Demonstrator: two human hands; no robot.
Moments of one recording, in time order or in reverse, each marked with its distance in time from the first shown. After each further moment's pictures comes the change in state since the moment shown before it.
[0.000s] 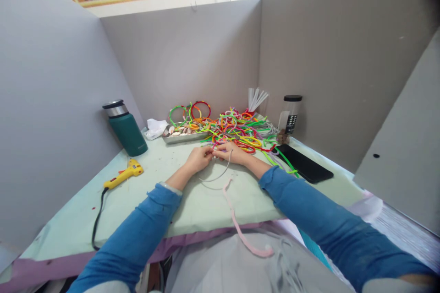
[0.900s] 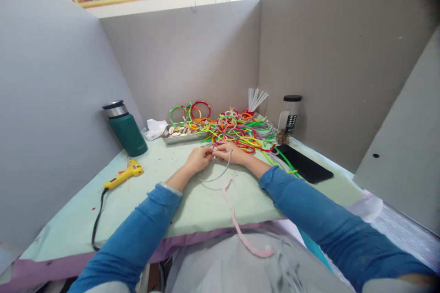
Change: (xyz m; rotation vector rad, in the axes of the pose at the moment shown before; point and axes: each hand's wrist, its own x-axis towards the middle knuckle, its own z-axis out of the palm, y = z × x) left_hand -0.001 0.001 -0.001 0.014 -0.012 -0.009; right_hand 0.000 0.000 0.000 0.009 -0.011 0.029
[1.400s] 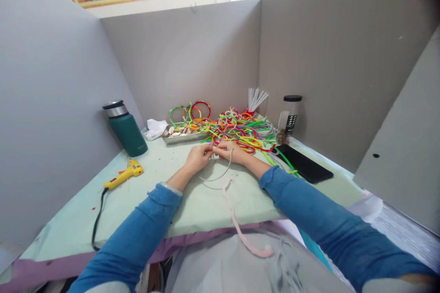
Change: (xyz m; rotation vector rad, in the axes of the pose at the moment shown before) left_hand 0.001 0.006 -0.003 -0.017 0.134 0.008; right_hand 0.001 -0.002 0.000 0.005 0.082 -0.031
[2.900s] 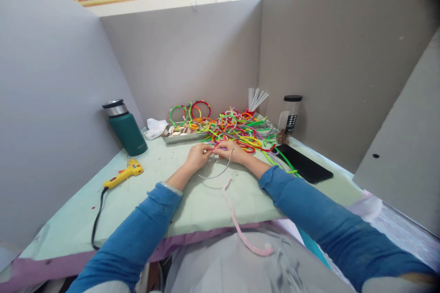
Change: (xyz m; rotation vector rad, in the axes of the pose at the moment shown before) left_hand 0.005 -0.004 0.001 0.029 -0.005 -0.011; right_hand 0.002 0.008 0.003 0.026 0.019 -0.023
